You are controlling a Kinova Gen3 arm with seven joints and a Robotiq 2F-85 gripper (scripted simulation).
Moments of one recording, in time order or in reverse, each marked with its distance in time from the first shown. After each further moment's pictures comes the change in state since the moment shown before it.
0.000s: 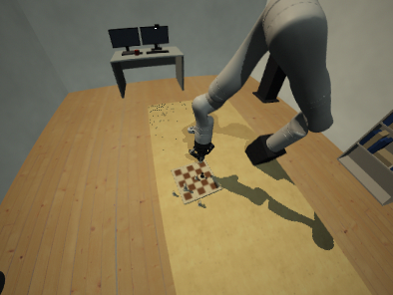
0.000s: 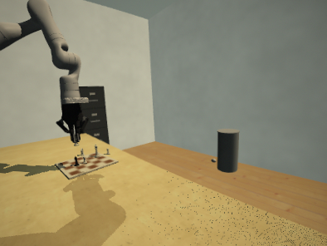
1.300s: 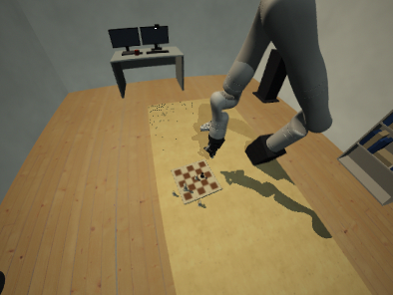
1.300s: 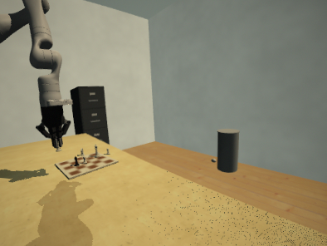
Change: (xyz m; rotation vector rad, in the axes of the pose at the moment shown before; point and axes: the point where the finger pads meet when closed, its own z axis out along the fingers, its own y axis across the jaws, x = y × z) arm 0.006 0.073 0.004 0.014 -0.005 -0.273
